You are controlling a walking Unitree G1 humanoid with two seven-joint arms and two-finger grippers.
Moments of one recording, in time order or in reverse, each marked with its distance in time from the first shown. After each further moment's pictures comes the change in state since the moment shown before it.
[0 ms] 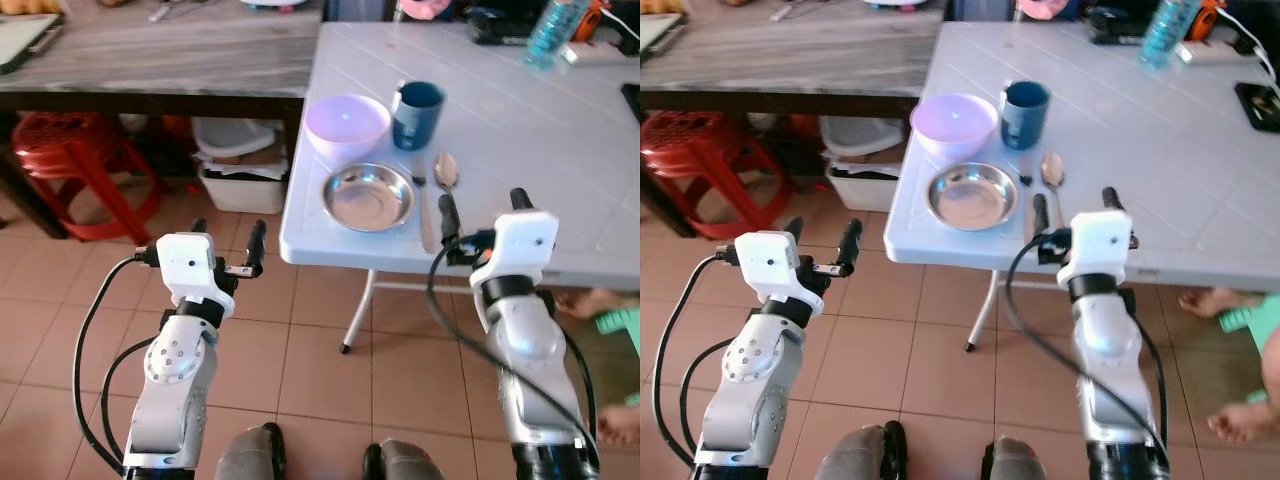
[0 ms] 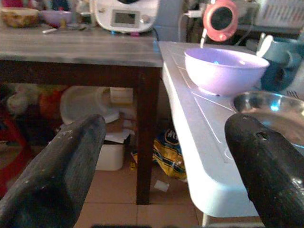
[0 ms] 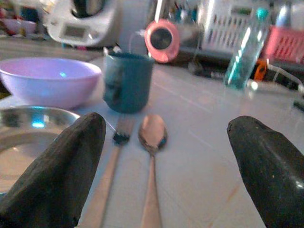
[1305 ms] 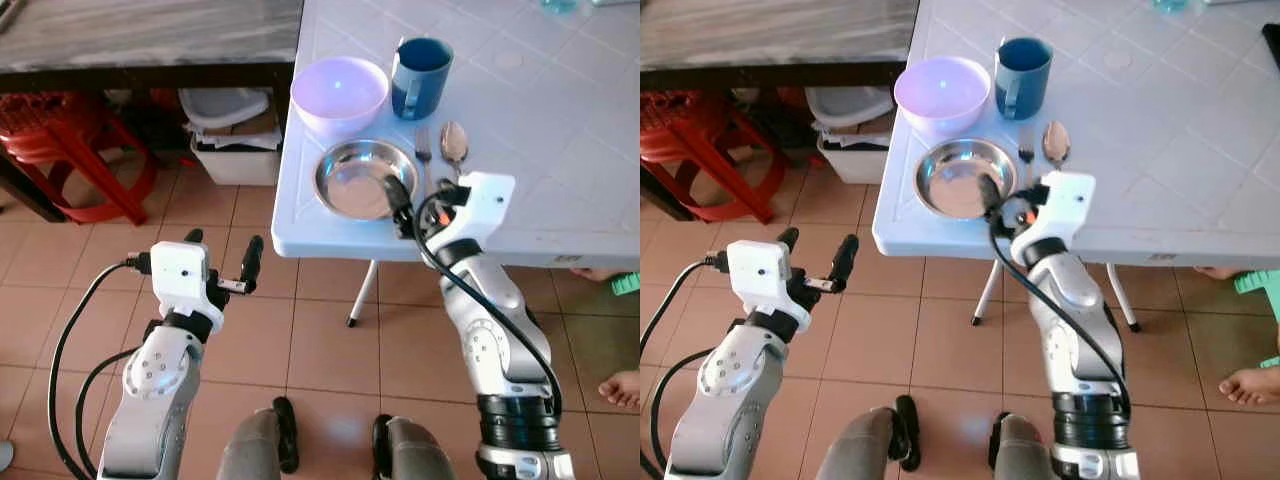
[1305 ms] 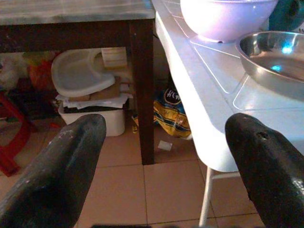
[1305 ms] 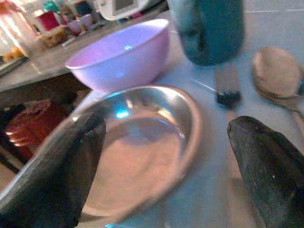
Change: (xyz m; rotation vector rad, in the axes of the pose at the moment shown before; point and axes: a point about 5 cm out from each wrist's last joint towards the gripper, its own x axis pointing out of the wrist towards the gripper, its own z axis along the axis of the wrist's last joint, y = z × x) left arm -0.017 0.006 0.005 0.049 0.080 -0.048; right arm 0.026 0.055 0.022 0.429 0.117 0.249
